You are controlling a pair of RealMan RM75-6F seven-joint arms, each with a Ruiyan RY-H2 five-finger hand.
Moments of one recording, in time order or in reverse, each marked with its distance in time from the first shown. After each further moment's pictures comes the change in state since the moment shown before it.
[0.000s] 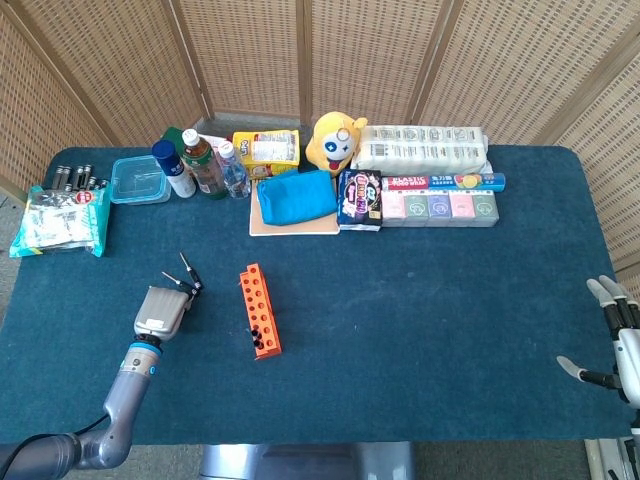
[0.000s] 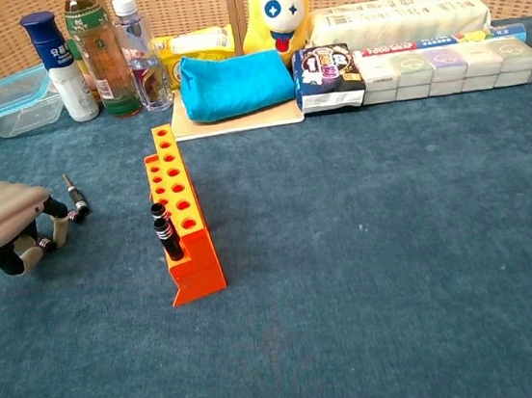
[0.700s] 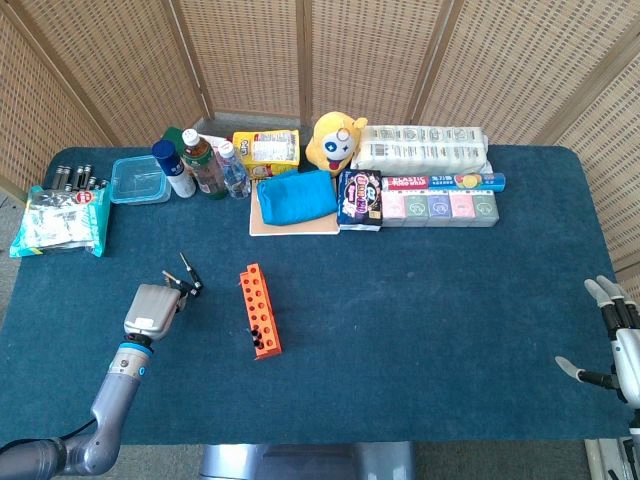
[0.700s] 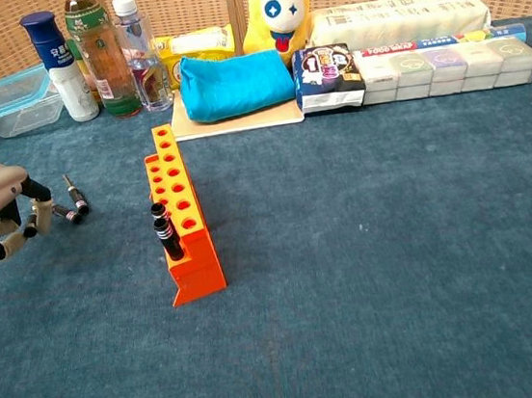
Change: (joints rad) left arm 0.022 0.097 -0.016 -0.127 0.040 0.040 -0.051; right arm 0.003 -0.001 -0.003 -0.005 0.000 -0.007 -0.009
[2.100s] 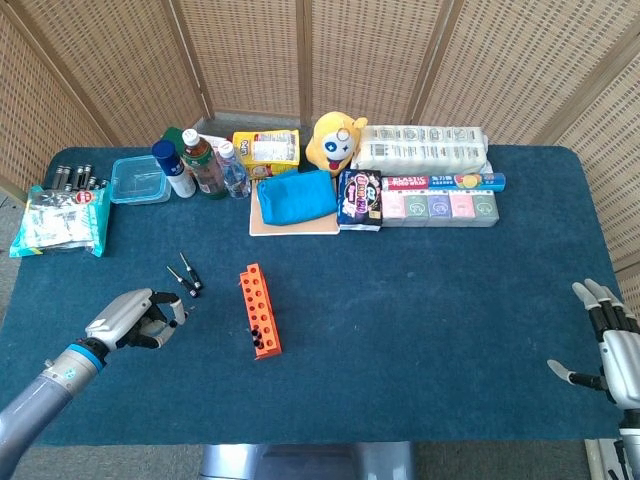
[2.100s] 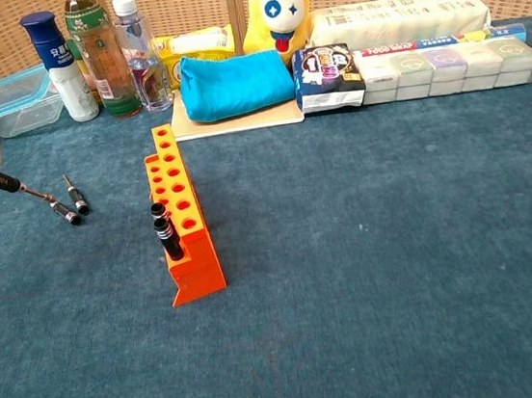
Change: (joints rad) left arm 0.026 0.630 -0.084 -0.465 0.238 -0.402 -1.029; right arm 0.006 -0.013 -0.011 -0.014 -0.006 -0.011 -0.053
